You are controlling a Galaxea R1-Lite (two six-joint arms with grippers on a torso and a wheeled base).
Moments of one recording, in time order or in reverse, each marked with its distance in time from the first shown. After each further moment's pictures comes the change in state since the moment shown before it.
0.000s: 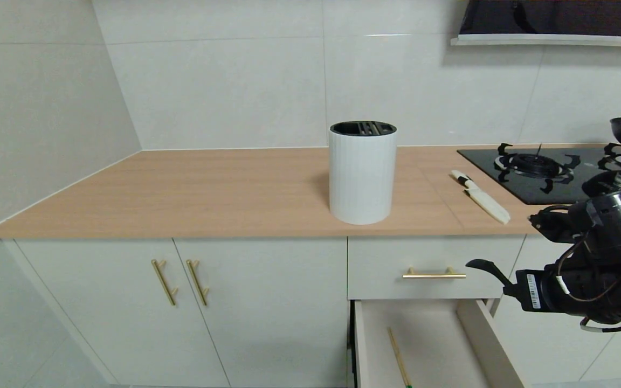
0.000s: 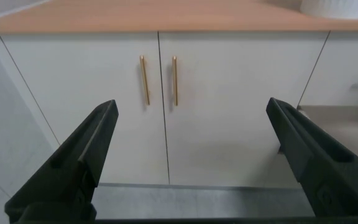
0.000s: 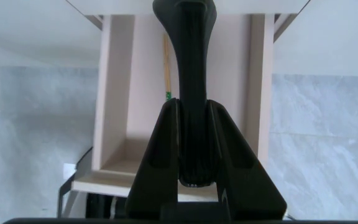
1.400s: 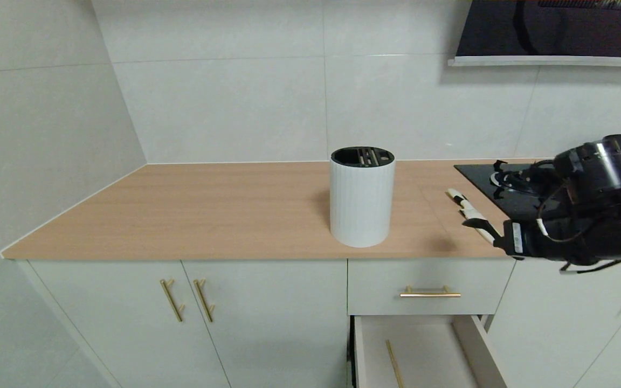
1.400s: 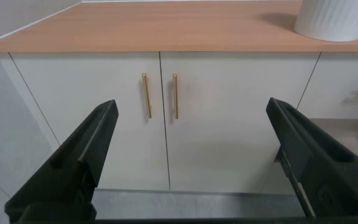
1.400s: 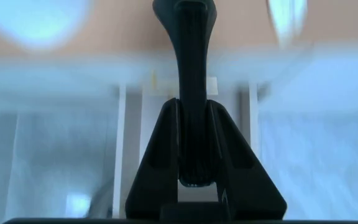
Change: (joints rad) left arm 0.000 0.000 0.000 0.000 0.000 0.000; right arm -0.053 0.091 -0.251 0.081 -0.007 -0.004
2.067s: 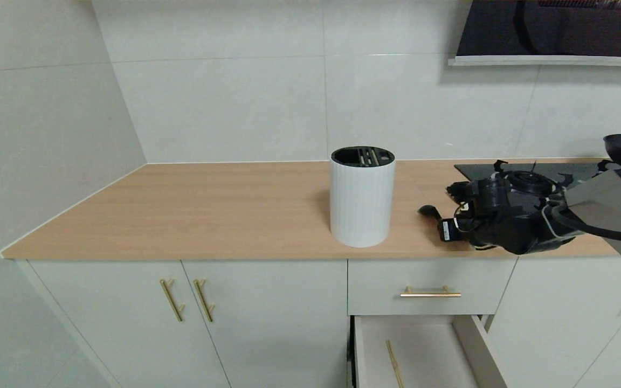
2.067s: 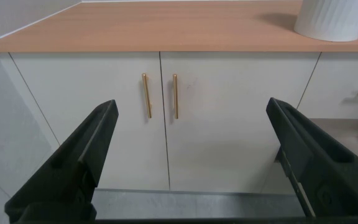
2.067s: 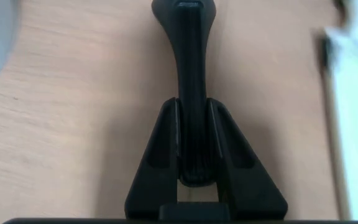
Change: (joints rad) left arm 0.000 0.000 0.000 0.000 0.000 0.000; right arm -0.089 0.692 -0.414 -0.473 0.063 -0.261
